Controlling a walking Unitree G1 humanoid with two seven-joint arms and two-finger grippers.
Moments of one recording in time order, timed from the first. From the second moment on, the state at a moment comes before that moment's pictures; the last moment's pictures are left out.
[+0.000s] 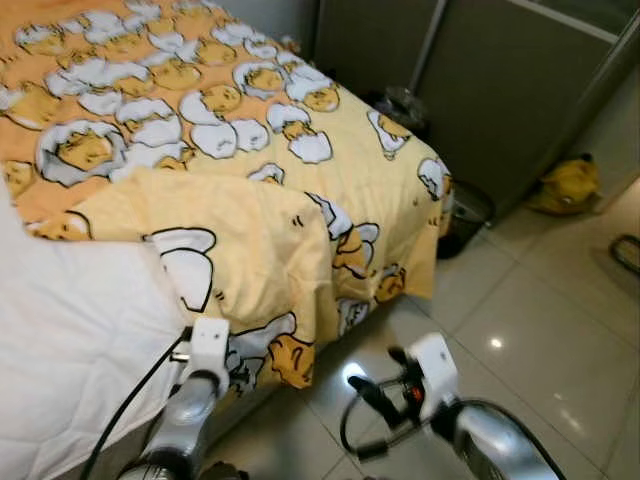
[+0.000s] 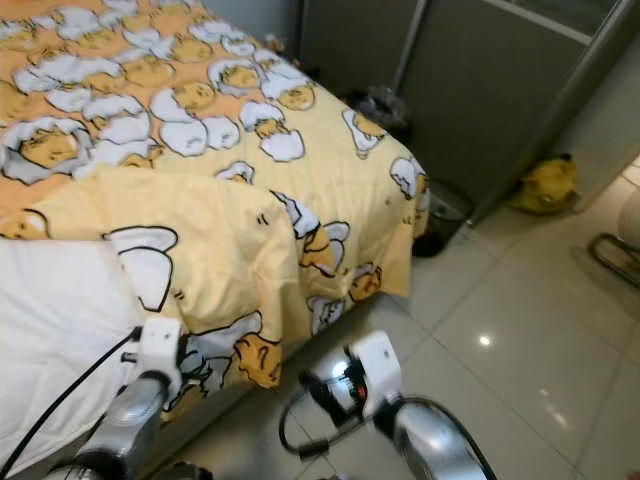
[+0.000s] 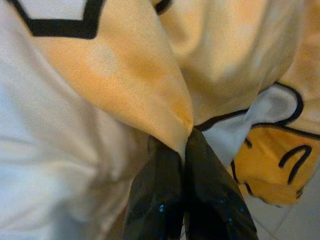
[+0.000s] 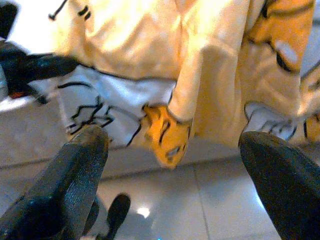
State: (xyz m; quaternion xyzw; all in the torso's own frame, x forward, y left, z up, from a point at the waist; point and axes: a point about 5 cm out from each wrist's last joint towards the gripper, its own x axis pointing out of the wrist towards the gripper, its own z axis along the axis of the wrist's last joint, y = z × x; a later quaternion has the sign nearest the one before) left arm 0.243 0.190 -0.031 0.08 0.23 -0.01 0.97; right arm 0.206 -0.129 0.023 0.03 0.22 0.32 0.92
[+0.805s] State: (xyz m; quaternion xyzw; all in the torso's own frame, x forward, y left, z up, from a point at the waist) left arm 0.278 0.152 0.028 0.04 0.10 -0.09 0.99; right arm 0.257 -0.148 0.031 0.07 0.16 0.23 0.96
